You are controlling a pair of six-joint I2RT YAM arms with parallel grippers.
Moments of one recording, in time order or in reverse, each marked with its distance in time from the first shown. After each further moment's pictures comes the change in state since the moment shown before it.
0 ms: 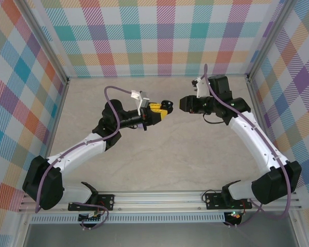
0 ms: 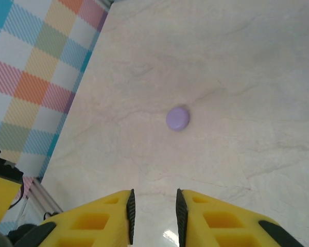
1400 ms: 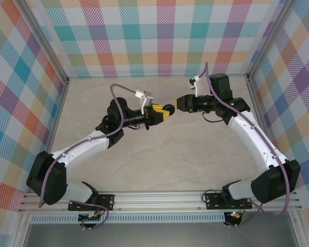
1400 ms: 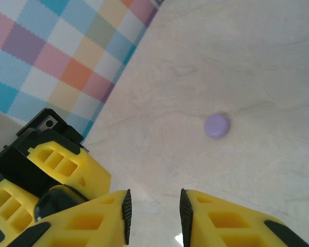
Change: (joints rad) left arm -0.002 0.067 0.036 -0.103 -0.027 -0.032; right arm -0.011 -0.001 -0.010 0.066 -0.117 -0.049
